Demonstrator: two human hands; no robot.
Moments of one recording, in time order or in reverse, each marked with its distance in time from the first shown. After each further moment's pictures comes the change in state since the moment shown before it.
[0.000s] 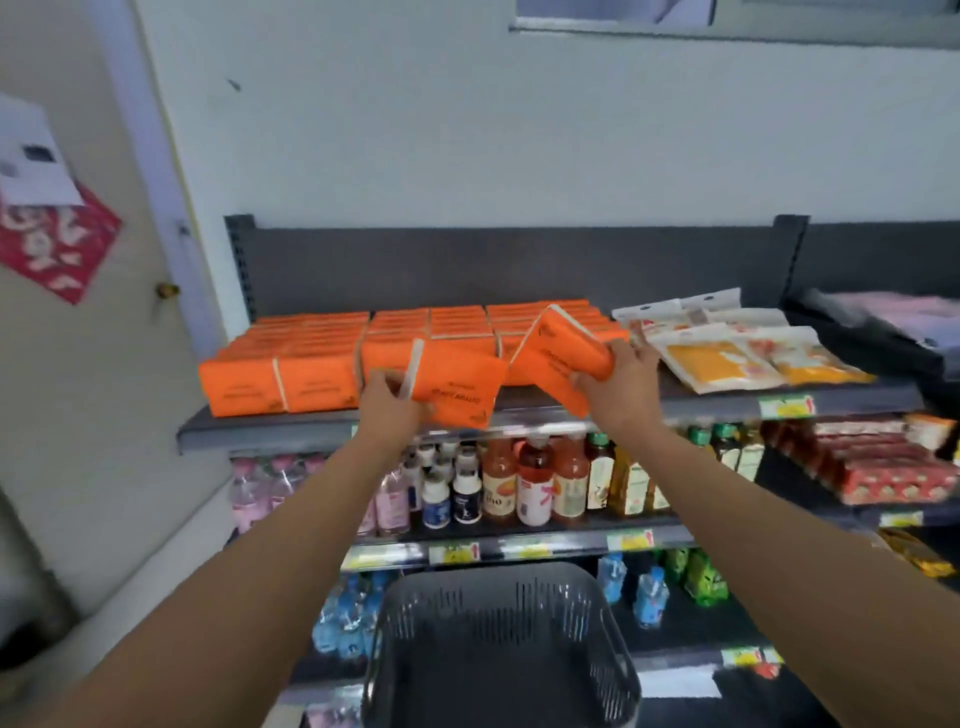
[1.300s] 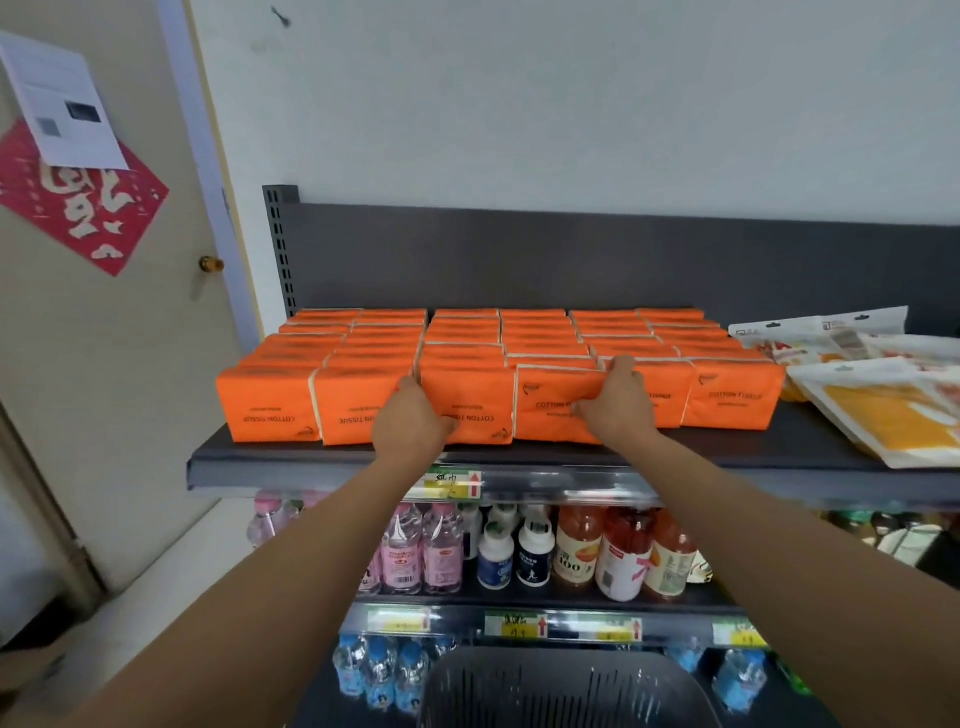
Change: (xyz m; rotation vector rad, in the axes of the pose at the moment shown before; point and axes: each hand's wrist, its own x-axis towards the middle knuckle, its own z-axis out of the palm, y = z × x) left_hand 0.155 -0.068 -0.022 0.736 0.067 -0.045; right_hand 0.110 -0.028 0.169 -0.085 -0.251 0.074
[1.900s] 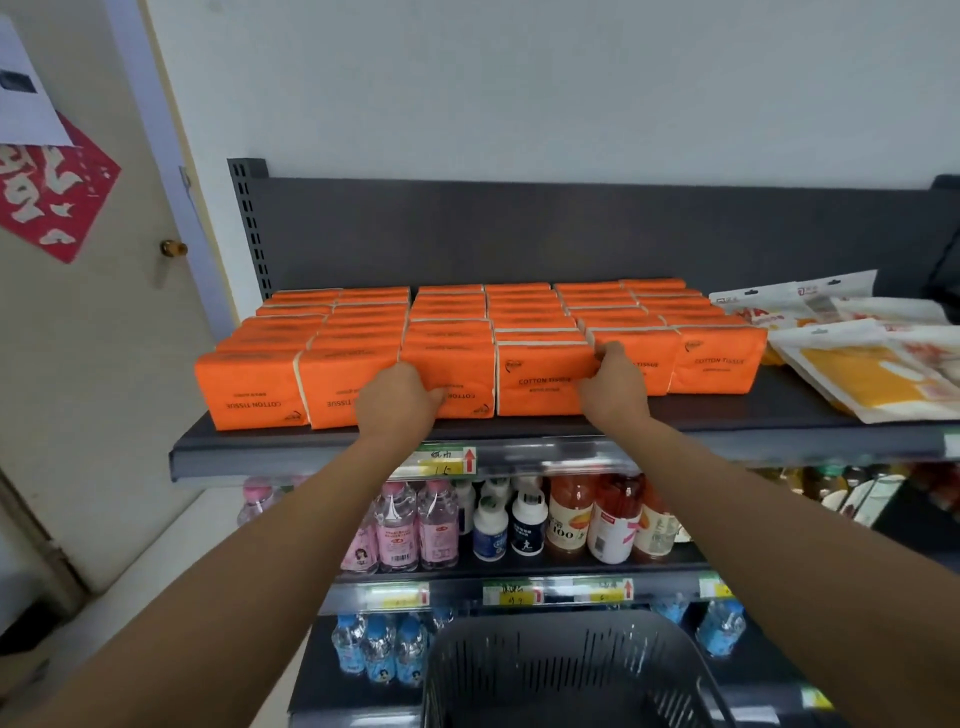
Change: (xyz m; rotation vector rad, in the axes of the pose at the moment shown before) left_hand -0.001 -0.005 -0.009 0.166 -0.010 0.132; right_hand -0.007 0.009 0.010 0.062 0.071 0.041
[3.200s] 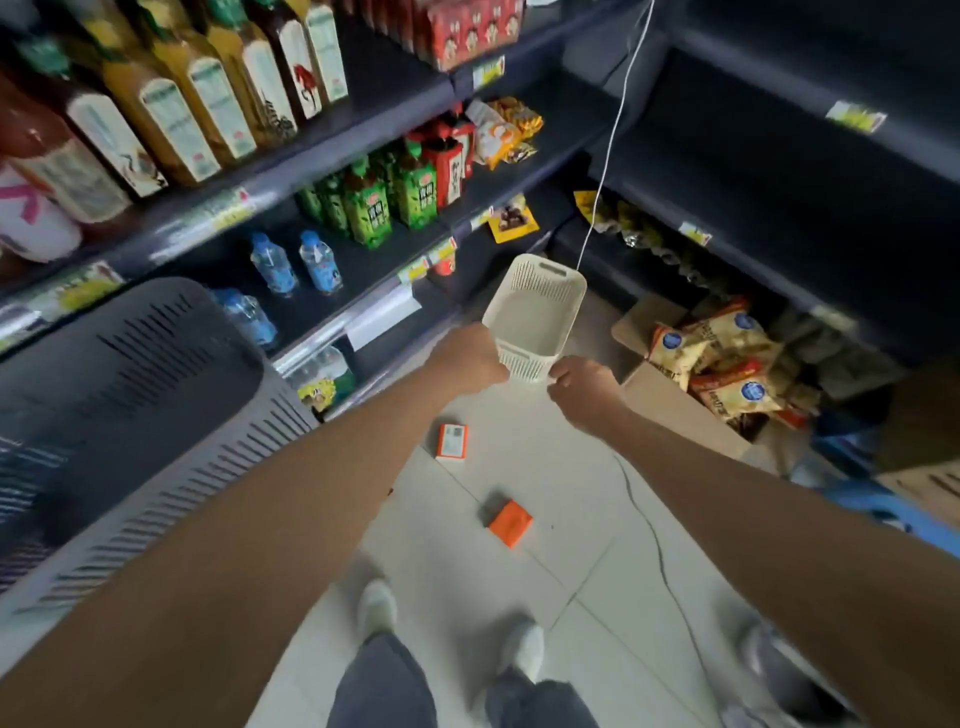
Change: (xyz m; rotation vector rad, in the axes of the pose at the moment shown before) left_hand -0.500 0.280 0.287 0.030 -1.154 0.746; right_hand -0.436 0.451 -0.244 -0.282 -0.114 0.886
